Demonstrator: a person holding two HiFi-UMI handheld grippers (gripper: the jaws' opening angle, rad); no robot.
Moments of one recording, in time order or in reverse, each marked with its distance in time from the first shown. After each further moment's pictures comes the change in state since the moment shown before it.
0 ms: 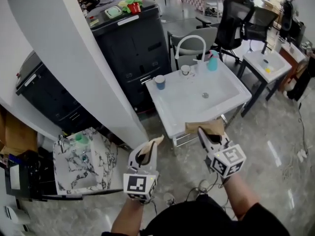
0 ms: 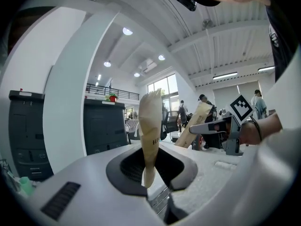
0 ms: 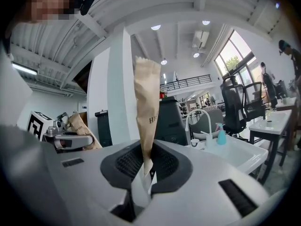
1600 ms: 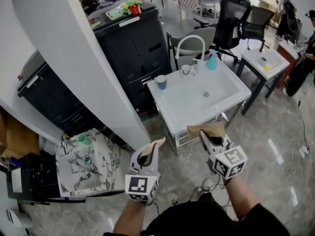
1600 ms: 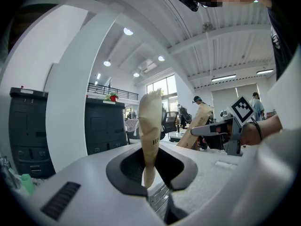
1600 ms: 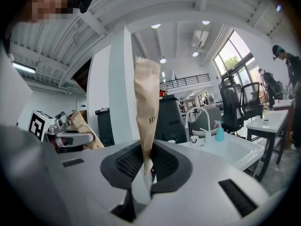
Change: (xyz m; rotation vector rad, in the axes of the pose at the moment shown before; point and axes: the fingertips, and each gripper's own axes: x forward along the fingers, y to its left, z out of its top) left arm -0.028 0.002 -0.005 -0.015 -0.005 -0.026; right arm -0.020 0.025 -0.014 -0.001 0.023 -0.028
